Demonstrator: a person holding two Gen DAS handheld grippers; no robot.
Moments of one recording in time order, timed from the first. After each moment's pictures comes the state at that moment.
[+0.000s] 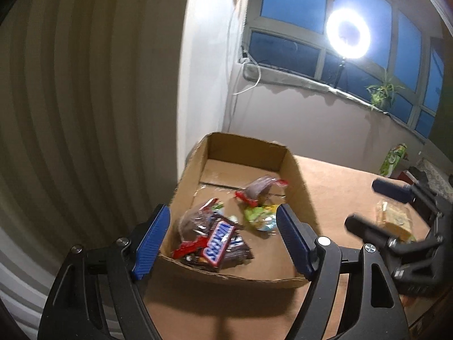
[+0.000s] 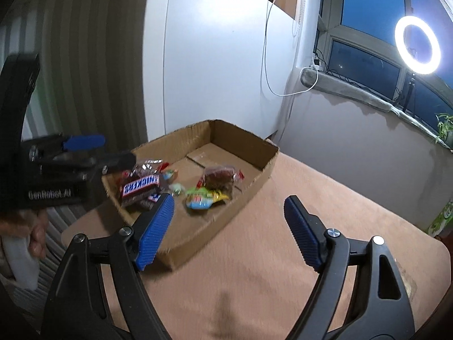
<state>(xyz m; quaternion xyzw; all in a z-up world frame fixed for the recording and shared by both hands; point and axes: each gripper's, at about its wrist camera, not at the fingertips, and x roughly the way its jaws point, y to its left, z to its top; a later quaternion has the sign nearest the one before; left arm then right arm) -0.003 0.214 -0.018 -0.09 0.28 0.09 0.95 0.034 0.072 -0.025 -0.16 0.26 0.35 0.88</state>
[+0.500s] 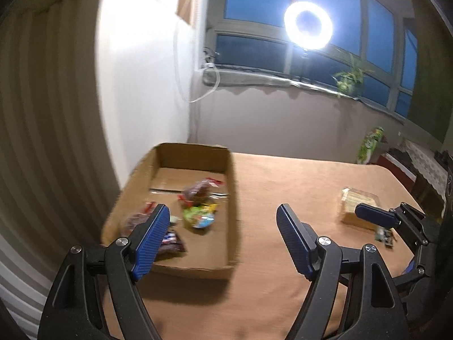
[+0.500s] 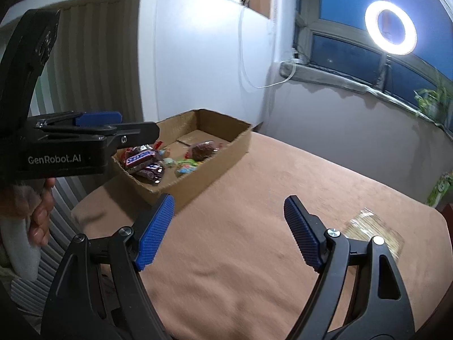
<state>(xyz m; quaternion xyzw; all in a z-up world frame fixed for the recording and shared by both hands) -0.008 0.127 0.006 -0.05 0.28 0.03 0.96 -0.008 -0.014 -0.026 -0.12 0.26 0.33 0.90</state>
